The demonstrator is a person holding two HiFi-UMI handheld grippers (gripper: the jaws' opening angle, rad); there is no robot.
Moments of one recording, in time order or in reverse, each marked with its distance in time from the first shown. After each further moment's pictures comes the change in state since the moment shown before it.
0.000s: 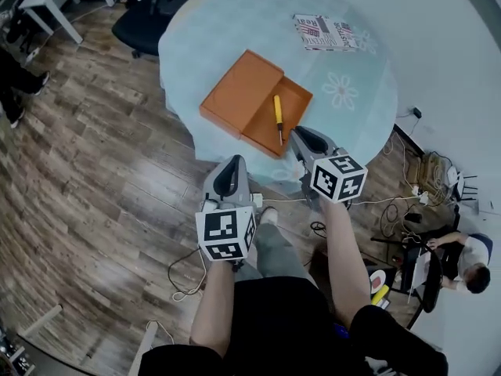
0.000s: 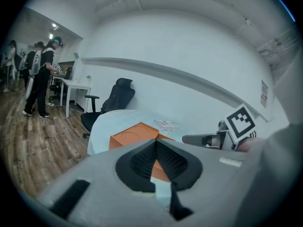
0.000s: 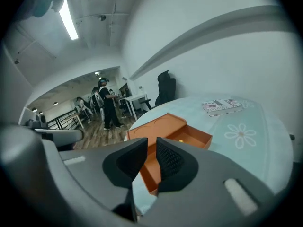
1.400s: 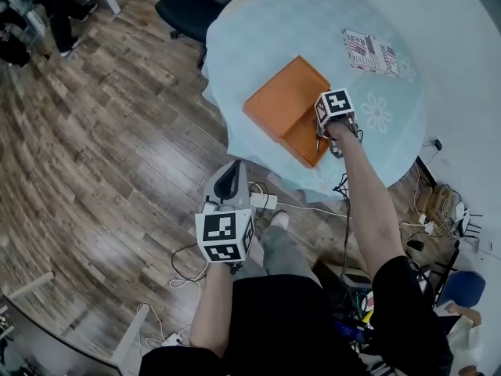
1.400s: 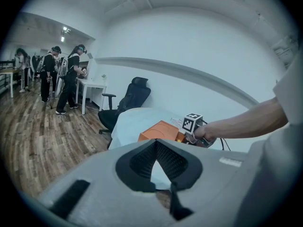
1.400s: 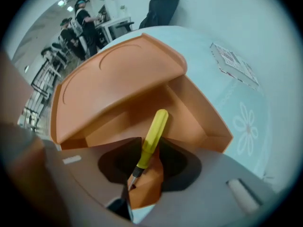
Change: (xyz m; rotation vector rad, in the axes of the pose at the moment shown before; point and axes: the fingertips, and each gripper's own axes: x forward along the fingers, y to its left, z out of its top) left arm -0.041 0.087 -0.004 -0.070 0.031 0.151; right arm 0.143 -0.102 -0.086 -0.064 0.914 -0.235
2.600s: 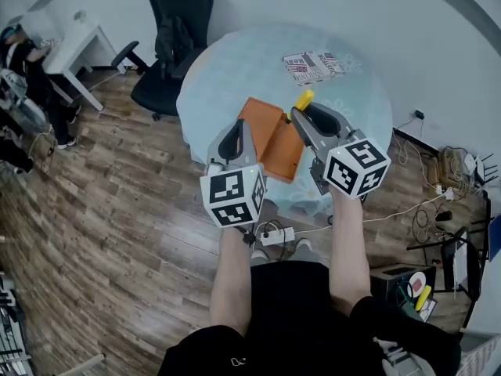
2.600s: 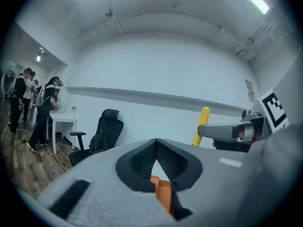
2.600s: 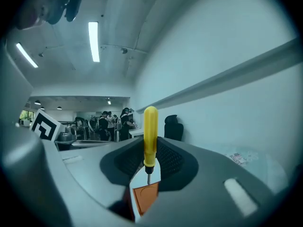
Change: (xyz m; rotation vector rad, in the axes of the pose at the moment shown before) left arm 0.024 -0.128 0.176 0.239 -0.303 -0.240; right arm -0.392 0.096 -0.016 -0.043 -1.362 0.172
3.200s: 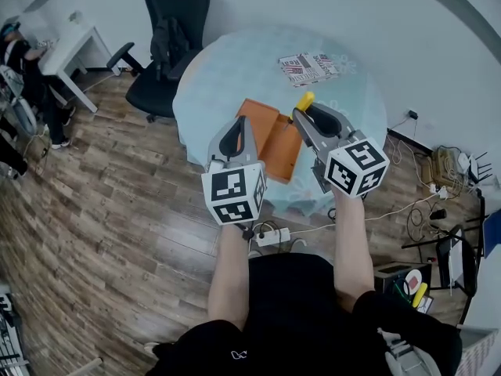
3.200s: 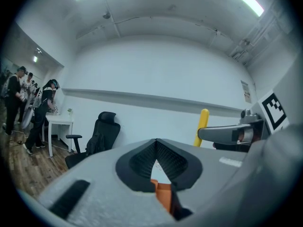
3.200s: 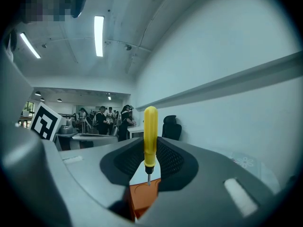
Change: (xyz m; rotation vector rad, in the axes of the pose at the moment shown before) left arm 0.004 -0.004 0.009 0.021 -0.027 -0.048; right arm -0.003 -0.001 0.002 -0.074 0.018 -0.027
